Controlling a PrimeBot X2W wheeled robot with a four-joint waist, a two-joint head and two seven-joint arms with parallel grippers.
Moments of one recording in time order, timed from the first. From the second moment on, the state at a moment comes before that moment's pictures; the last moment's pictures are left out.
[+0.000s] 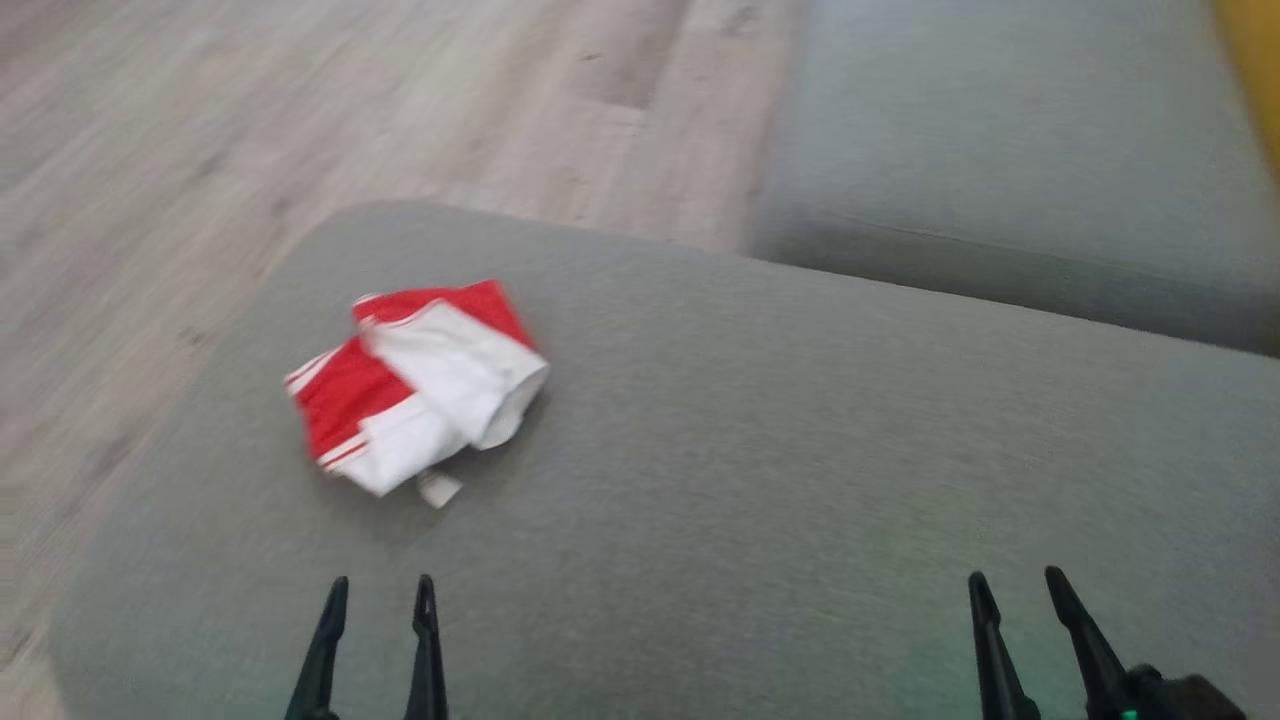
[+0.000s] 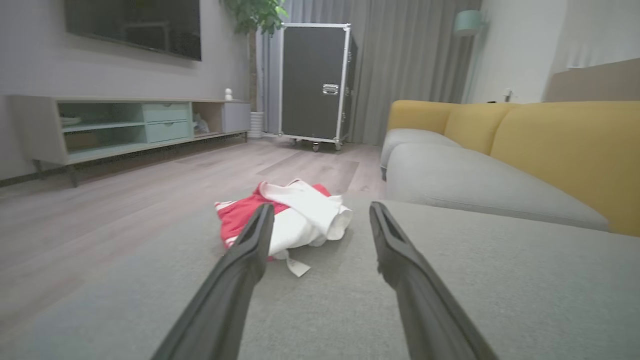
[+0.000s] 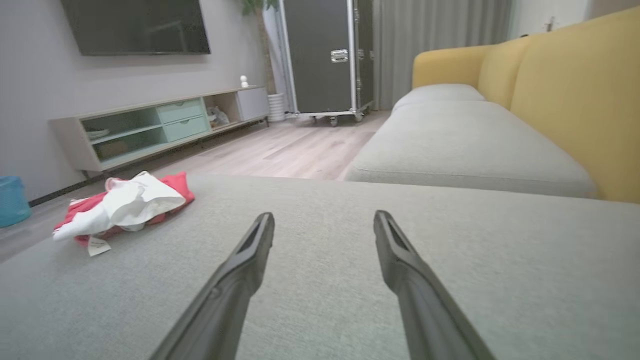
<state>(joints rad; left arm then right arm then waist) 0.27 0.06 -0.18 0.03 -0.10 0.08 -0.26 0.31 -0.05 0.06 0.09 0.17 0.13 -0.25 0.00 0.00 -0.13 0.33</state>
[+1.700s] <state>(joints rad) -1.04 0.15 0.03 1.16 -0.28 -0.03 0.06 0.01 -0.53 0.07 -0.04 0.23 0.13 -0.25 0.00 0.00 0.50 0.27</state>
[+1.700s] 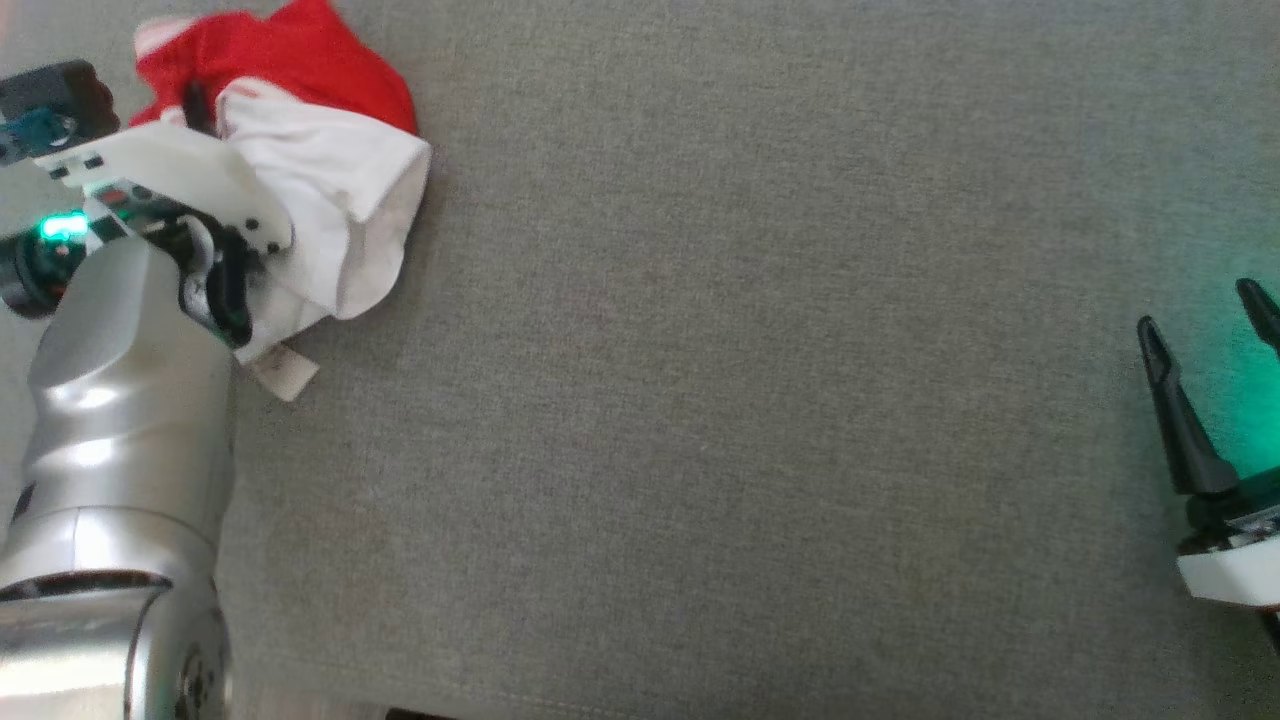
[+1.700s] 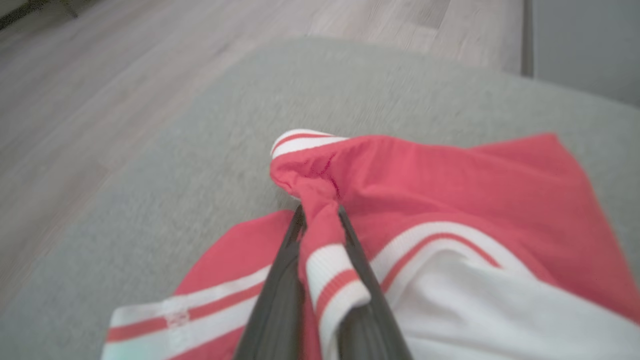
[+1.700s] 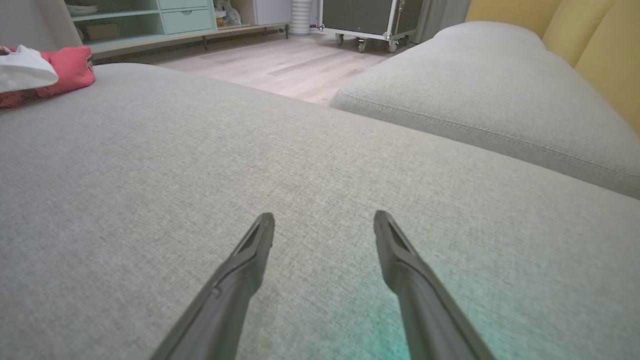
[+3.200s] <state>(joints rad) -0.56 0.06 -0.59 0.79 -0.39 -0.07 -0.25 -0.04 -0.16 0.24 0.09 0.23 0.13 -0.25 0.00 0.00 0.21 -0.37</state>
